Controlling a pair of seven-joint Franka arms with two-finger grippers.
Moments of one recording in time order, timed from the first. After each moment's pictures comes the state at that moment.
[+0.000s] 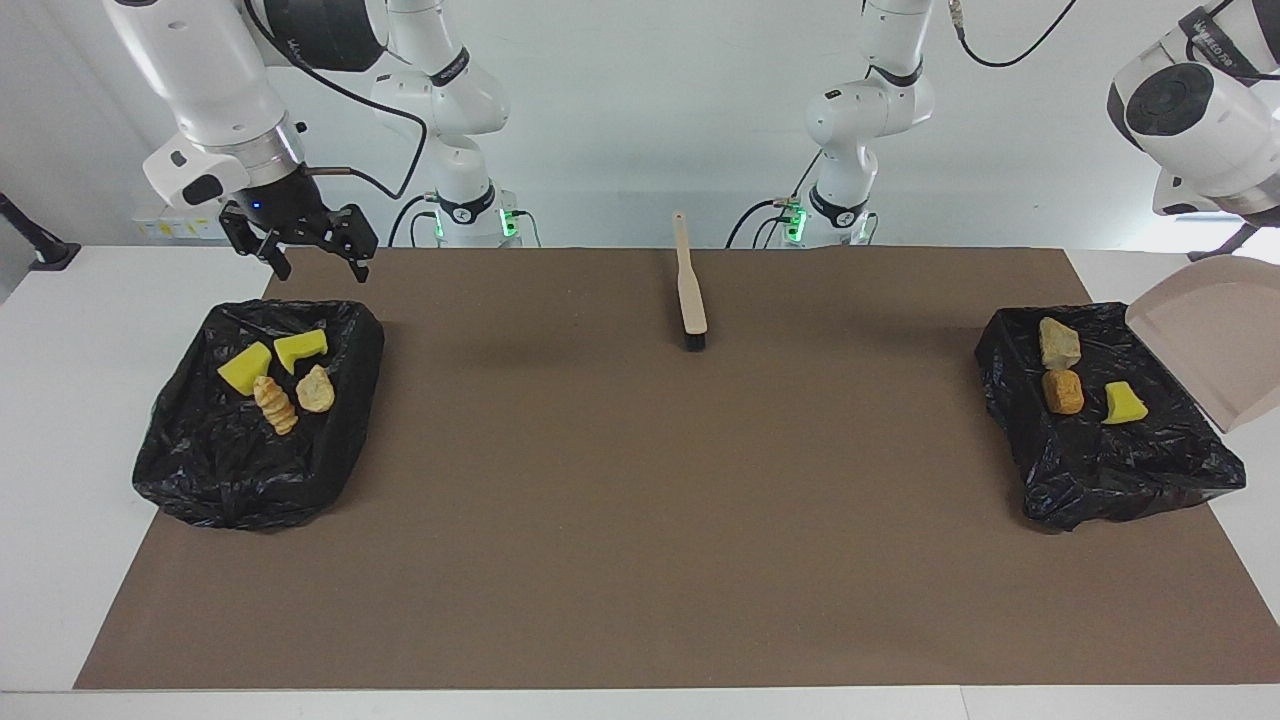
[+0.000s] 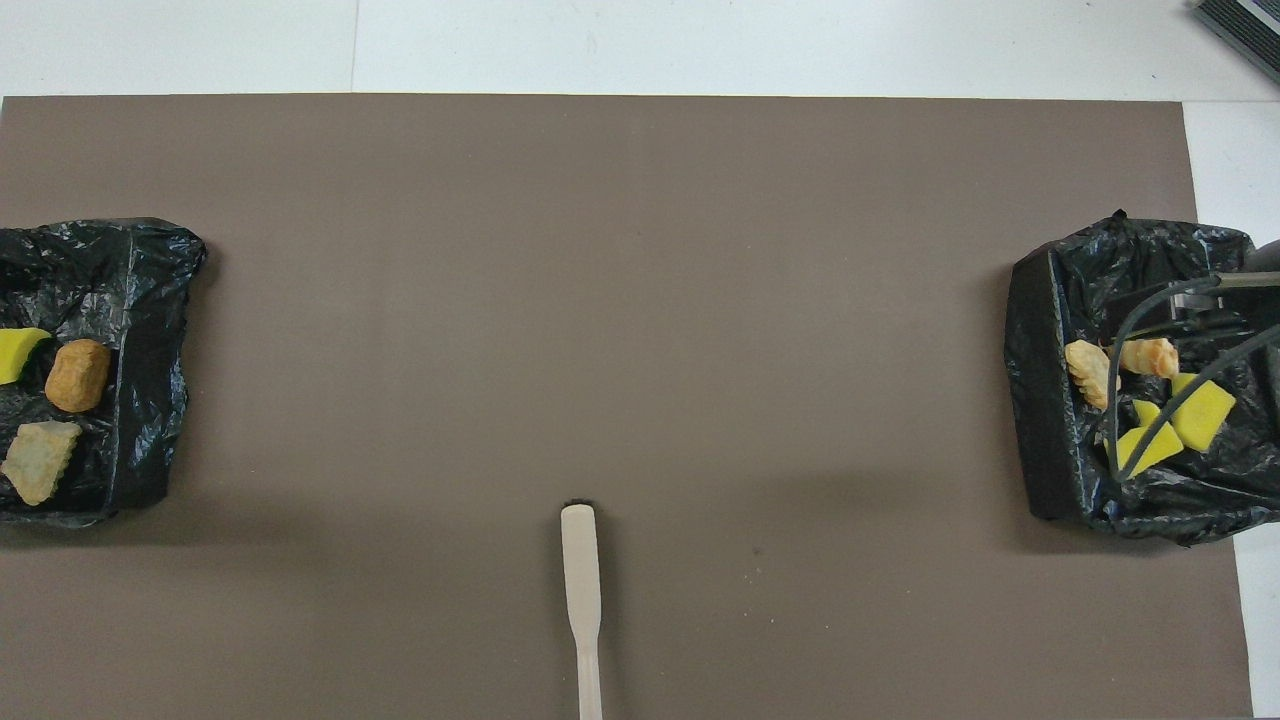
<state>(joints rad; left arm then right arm) 0.25 -0.08 -0.02 -1.88 1.13 2.03 1.30 -0.05 0.00 0.02 -1.58 -0.02 1.57 0.02</state>
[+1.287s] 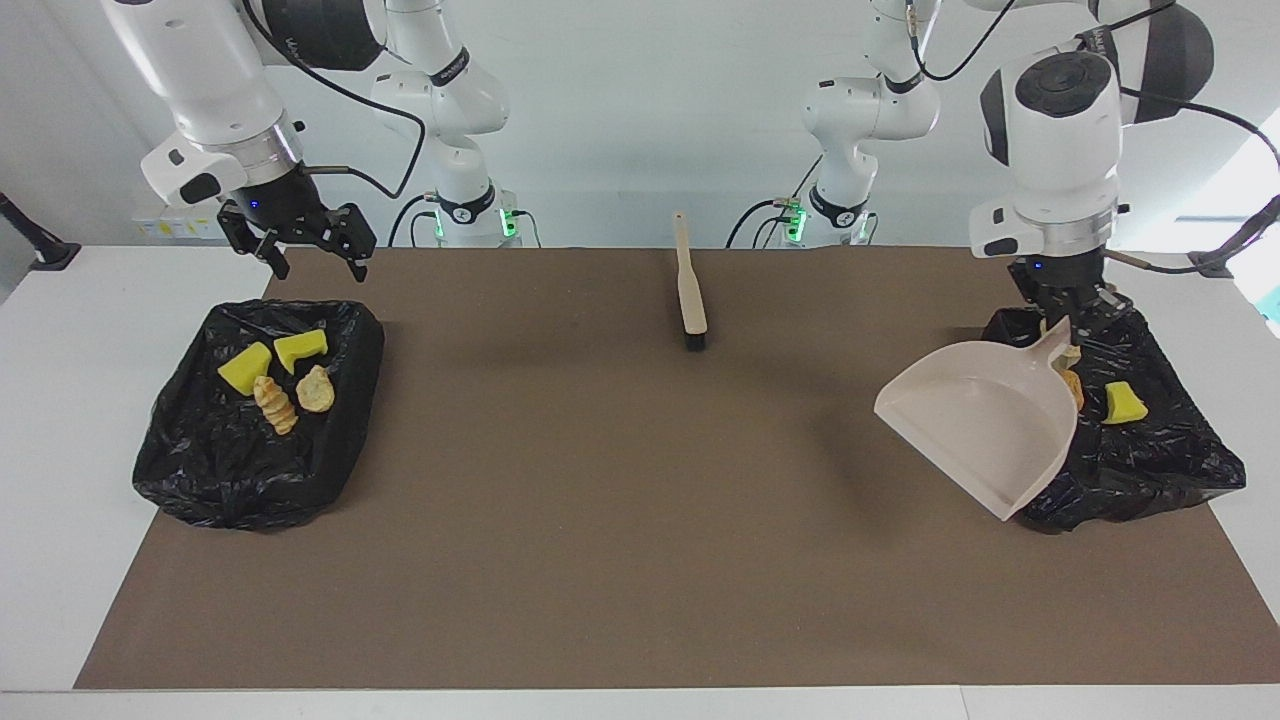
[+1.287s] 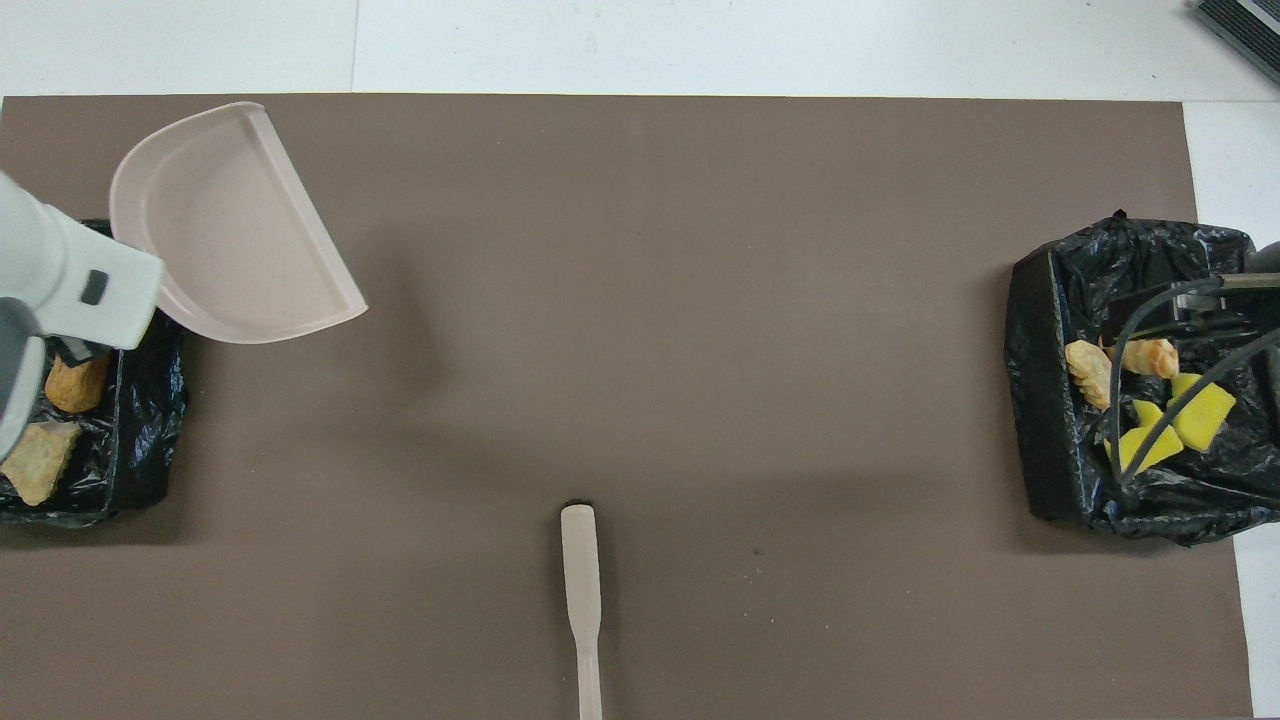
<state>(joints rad) -0.17 0.02 -0.03 -1.75 0.47 1.79 0.76 -0.05 0.00 0.02 -1.58 -0.02 1.57 0.02</state>
